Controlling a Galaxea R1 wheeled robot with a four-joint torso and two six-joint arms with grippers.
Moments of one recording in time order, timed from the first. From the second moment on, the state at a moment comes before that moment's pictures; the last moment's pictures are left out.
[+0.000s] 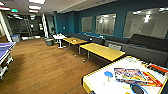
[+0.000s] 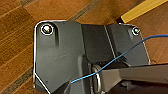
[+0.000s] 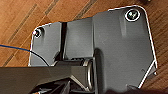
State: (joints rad) left arm 1.54 2.98 -2.63 0.11 -0.11 -0.06; right arm -1.57 3.06 -2.72 -0.02 0.11 0.08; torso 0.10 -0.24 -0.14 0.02
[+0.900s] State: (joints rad) left arm 1.53 2.97 -2.63 0.11 -0.10 -0.06; right arm -1.57 3.06 -2.72 -0.02 0.10 0.08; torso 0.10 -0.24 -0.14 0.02
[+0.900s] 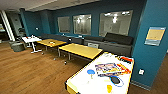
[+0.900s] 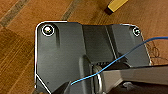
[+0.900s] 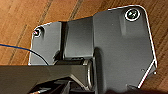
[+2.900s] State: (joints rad) left arm 1.53 2.97 -2.63 0.11 -0.10 -0.06; right arm -1.57 3.06 -2.72 -0.02 0.10 0.08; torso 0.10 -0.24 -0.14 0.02
